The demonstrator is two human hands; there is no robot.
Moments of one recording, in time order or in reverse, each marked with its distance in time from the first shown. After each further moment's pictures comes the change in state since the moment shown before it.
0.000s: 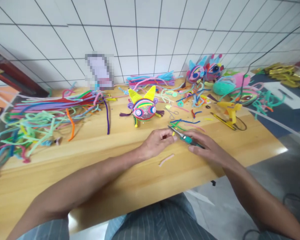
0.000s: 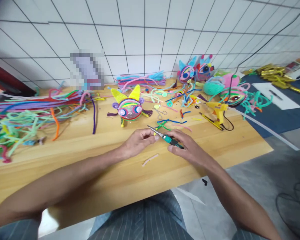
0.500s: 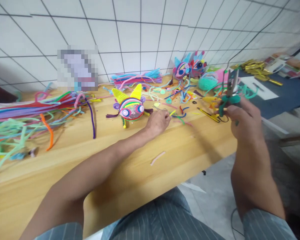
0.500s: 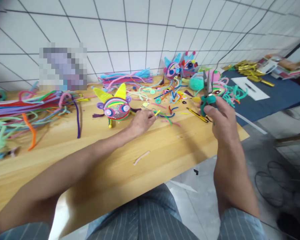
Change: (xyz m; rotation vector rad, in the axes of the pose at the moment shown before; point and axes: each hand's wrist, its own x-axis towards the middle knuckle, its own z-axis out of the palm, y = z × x) left_hand 0.085 0.032 0.015 0.762 0.114 -0.056; right_hand -0.013 0.010 -0.090 0.157 0.867 0.097
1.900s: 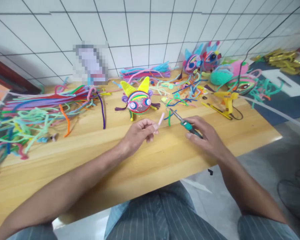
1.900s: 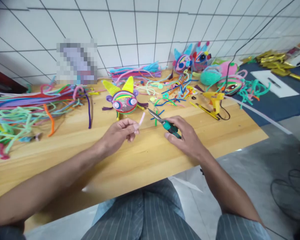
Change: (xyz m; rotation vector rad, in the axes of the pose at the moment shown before) left_hand -0.116 -0.043 -0.030 -0.984 0.011 -0.218; right_hand -0.073 -0.005 0.070 -0.148 -0.574 -0.200
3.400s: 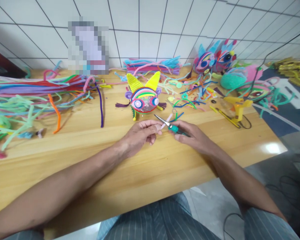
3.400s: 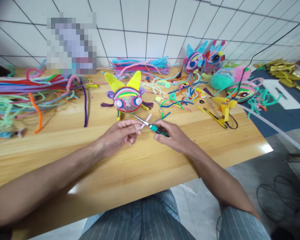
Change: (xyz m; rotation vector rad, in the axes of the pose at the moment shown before) left_hand 0.015 -0.004 -0.012 -0.366 0.010 -0.192; right_hand 0.053 0.000 0.037 0.215 -0.379 0.240
